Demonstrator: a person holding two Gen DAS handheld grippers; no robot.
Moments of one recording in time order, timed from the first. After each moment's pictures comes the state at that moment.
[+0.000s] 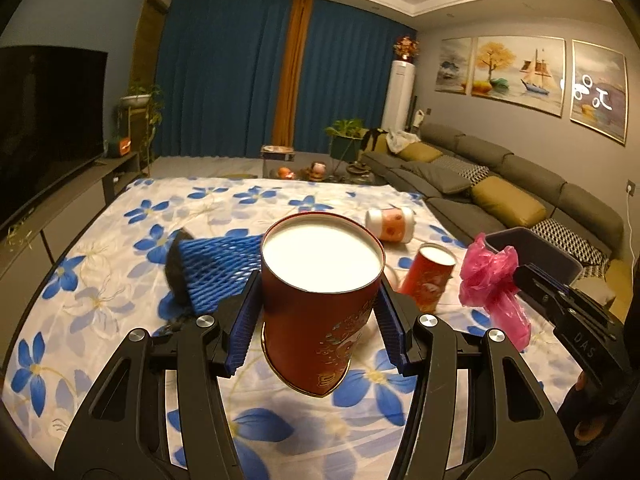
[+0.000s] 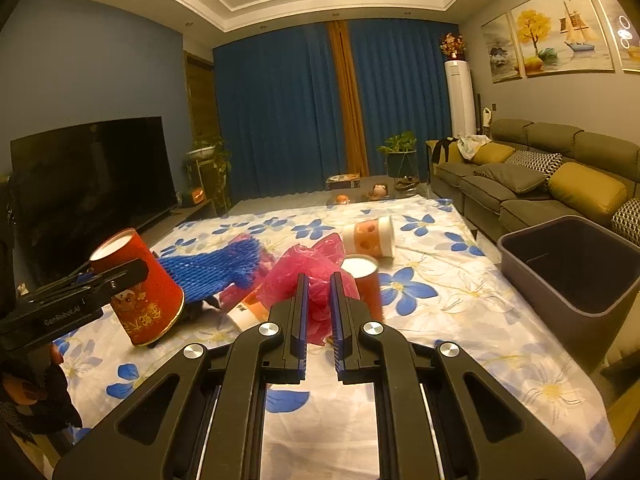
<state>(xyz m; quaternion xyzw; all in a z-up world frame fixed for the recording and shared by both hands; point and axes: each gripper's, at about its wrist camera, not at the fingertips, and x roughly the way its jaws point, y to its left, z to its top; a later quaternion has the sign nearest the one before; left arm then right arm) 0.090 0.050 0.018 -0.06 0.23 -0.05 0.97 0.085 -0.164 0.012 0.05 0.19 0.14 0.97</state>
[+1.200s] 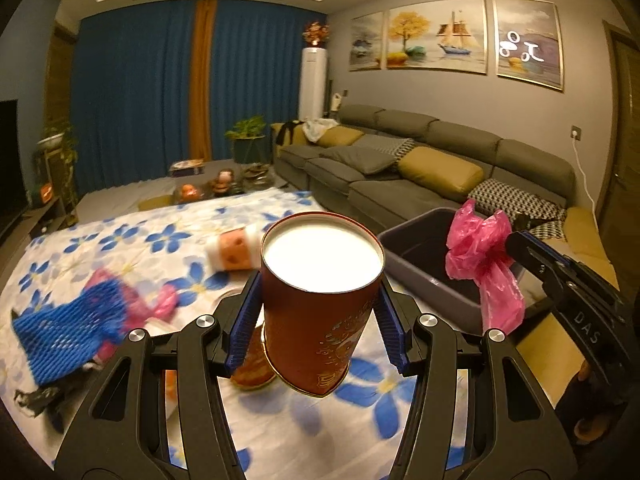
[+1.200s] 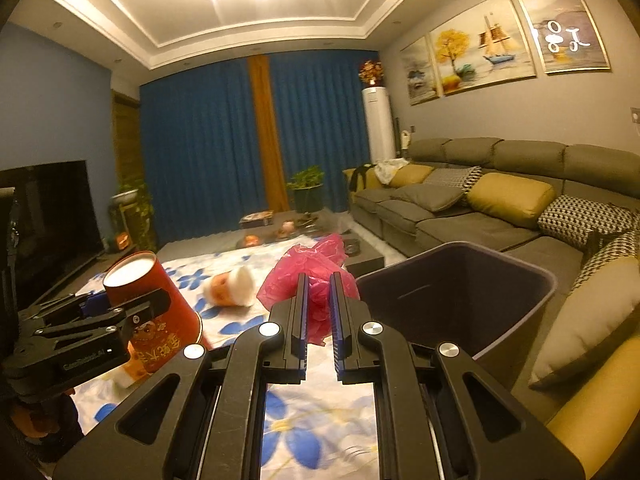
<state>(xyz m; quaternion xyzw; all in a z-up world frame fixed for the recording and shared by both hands) 0.161 -0.136 0.030 0.01 0.22 -0.19 0.96 0.091 -0.296 0.025 0.07 0.13 -0.01 0.99</state>
